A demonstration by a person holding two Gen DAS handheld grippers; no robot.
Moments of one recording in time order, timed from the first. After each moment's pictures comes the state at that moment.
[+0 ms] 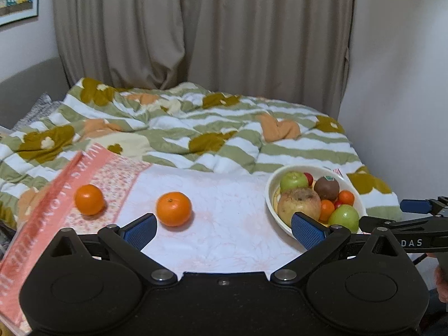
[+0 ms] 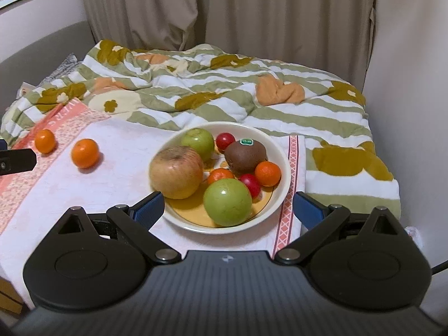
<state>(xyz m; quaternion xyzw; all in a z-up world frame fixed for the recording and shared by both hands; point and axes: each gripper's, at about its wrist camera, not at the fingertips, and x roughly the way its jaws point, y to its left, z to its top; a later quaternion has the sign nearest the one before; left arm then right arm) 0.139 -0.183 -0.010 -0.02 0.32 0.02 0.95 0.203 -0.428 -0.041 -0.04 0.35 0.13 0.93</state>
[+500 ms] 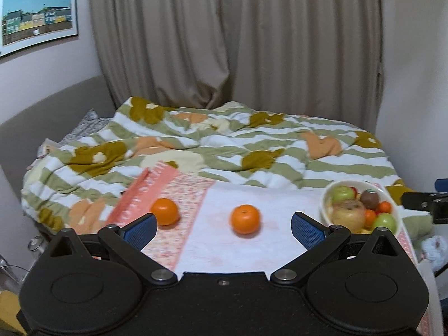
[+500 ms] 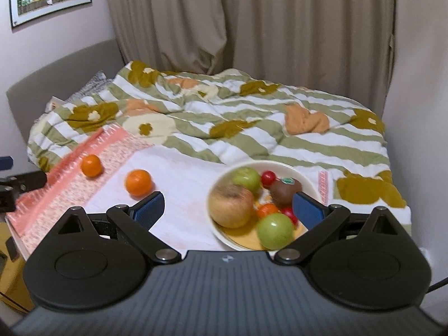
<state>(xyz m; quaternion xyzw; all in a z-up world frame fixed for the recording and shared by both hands) 0.094 -0.127 0.026 0.01 0.29 0.10 0.95 0.171 -0.386 0.026 -0.02 0.31 0.18 0.93</state>
